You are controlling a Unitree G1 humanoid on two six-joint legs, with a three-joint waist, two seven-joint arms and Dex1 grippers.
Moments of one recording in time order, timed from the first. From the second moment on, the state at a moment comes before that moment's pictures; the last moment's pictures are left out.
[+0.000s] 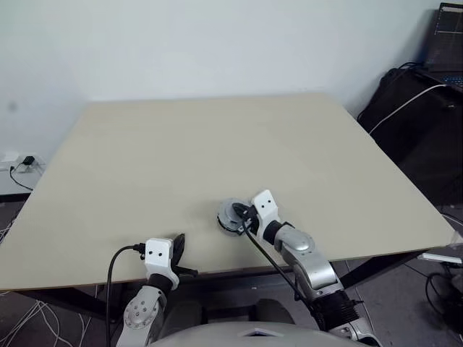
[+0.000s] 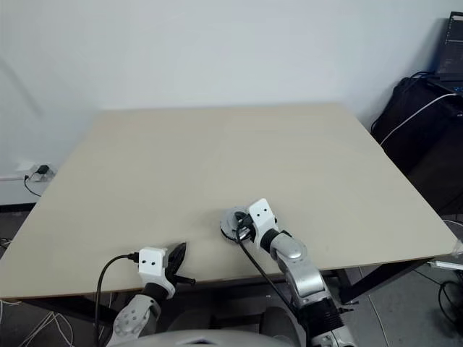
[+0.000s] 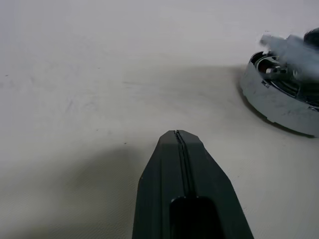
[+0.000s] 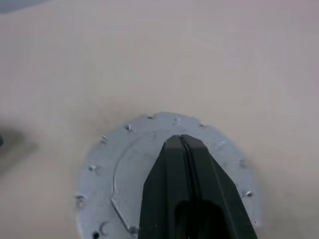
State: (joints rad) left arm 0.46 0.07 -0.13 -0.08 -0.09 -0.08 -0.22; right arm -0.06 -0.14 0.26 0.09 0.06 0.22 0.46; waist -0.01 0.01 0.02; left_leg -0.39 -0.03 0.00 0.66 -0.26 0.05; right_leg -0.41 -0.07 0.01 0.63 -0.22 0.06
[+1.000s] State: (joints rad) left arm 0.46 0.07 -0.13 -0.08 -0.09 -0.08 -0.21; right arm -0.22 -0.29 0.27 0.12 0.14 0.30 0.74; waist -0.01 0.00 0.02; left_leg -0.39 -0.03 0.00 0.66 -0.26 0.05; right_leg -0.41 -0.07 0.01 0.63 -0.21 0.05
